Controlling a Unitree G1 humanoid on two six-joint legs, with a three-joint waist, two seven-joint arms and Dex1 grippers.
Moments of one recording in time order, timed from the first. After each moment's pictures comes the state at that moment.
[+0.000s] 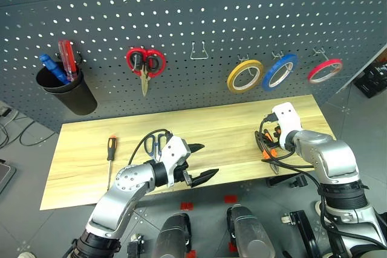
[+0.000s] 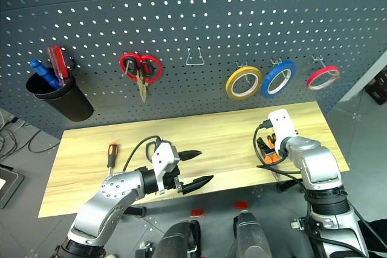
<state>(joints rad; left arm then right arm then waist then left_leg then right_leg) -0.06 0.45 -0.17 -0.39 -0.30 0.42 -0.79 -0.47 -0.46 0.06 -0.19 0.15 1.20 0.33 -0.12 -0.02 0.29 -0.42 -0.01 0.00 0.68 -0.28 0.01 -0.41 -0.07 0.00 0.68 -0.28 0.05</state>
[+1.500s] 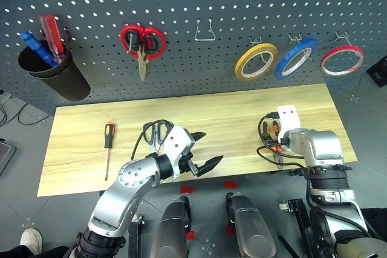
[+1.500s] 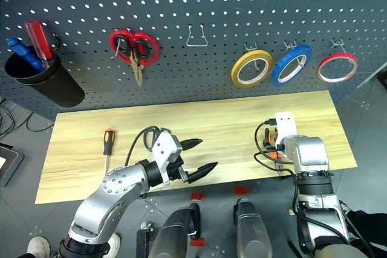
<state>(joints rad) -0.12 0.43 -0.18 -0.46 -0.31 0.50 -0.67 -0.61 -0.30 -0.09 0.12 0.10 1.24 0.14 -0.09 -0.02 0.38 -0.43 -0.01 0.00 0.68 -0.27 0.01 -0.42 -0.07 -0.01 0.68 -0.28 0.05</state>
